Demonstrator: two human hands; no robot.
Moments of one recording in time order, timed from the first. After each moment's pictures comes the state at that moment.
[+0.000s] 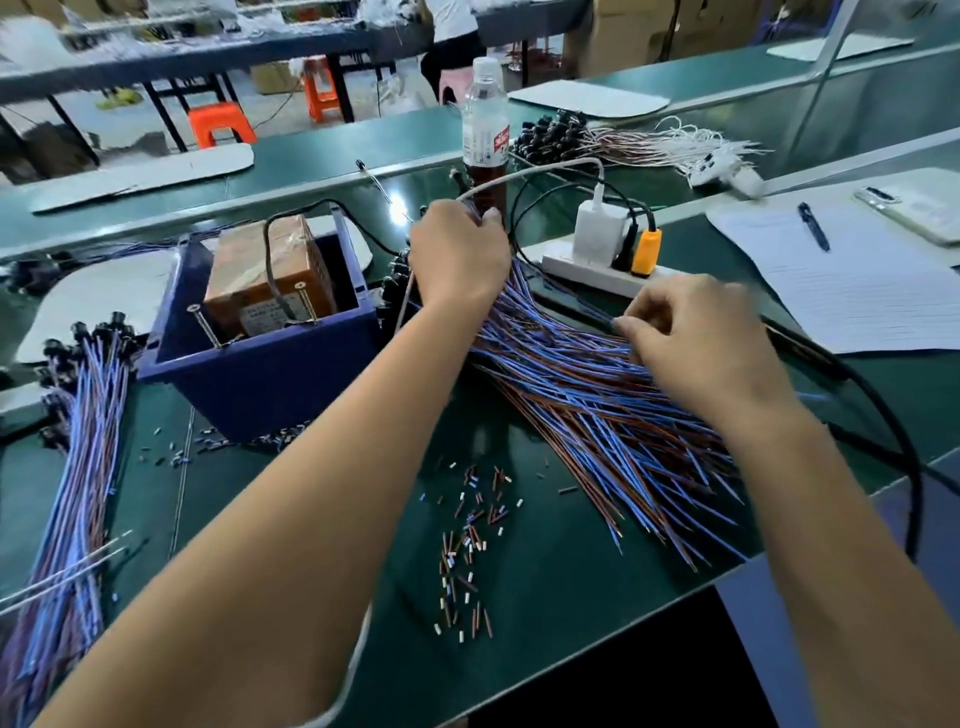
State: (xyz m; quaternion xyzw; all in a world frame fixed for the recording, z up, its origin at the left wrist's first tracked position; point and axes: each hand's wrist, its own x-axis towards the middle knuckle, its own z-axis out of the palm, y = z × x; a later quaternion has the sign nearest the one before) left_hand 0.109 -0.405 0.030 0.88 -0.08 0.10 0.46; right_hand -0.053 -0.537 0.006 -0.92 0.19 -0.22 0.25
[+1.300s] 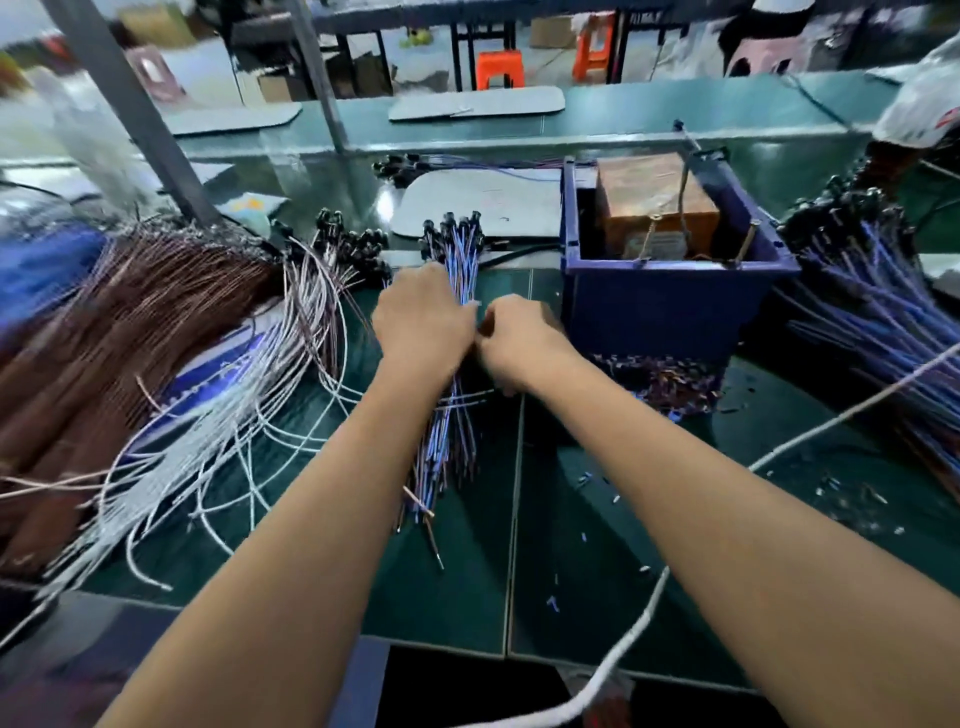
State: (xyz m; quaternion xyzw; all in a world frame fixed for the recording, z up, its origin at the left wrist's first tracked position) left_hand 0.095 -0.053 -0.030 0.97 0.13 0.15 0.13; right_hand 0.071 -0.164 -0.017 -0.95 -0.07 0.08 0.29
